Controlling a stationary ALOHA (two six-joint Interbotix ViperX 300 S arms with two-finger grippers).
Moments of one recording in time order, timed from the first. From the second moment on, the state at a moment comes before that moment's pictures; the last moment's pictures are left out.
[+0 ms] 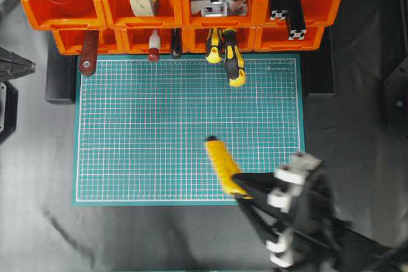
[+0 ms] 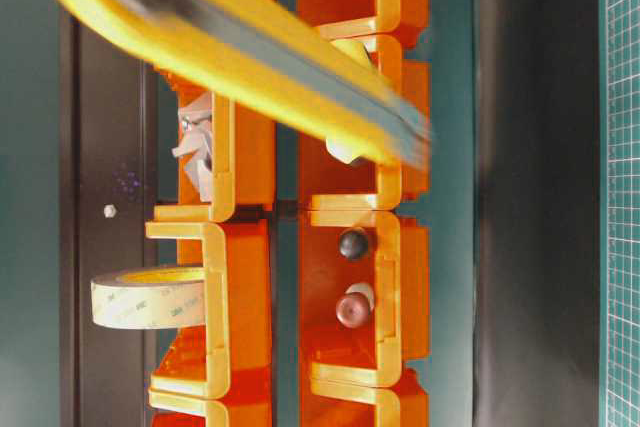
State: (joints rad) left arm -0.04 -1.15 1.05 0.03 0.19 -0.10; right arm 0.74 0.02 0.29 -1.08 1.11 0.75
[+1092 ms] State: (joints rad) left arm -0.04 -1.15 1.05 0.03 0.19 -0.10; right arm 0.36 0.22 0.45 -1.10 0.60 0.60
